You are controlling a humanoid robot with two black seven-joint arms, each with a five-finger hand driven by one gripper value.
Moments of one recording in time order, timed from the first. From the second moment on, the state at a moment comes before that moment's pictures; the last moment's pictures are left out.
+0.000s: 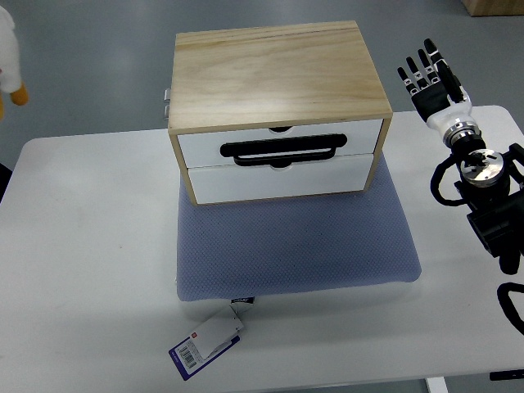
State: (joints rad) left arm -0.02 0.00 -0.08 -0.21 0.00 -0.02 0.10; right arm 0.78 -0.16 1.13 0.51 0.16 0.28 0.17
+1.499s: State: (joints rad) left arm -0.02 0.00 -0.07 -0.22 0.00 -0.03 0.10; right arm 1.90 -0.36 -0.07 0.88 -0.46 0.60 -0.06
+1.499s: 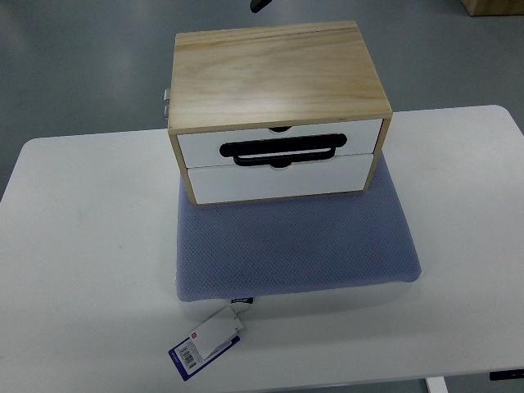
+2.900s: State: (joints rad) left arm -0.02 0.00 -0.08 -0.22 0.00 -0.03 0.10; right arm 1.92 -0.29 -0.38 1.23 -0.24 0.55 -0.37
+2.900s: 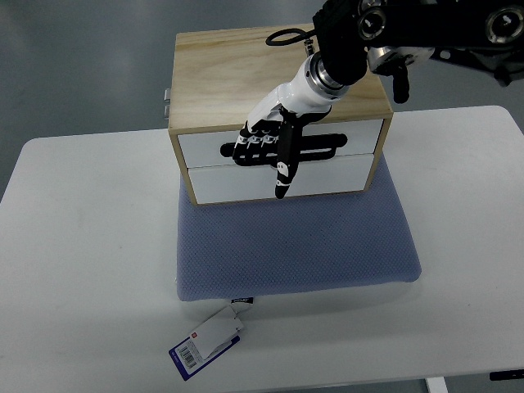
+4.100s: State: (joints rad) left arm -0.02 0.00 -0.08 -0.21 0.00 -0.03 0.10; right arm 1.90 -0.27 -0.51 1.25 -0.24 0.47 -0.39
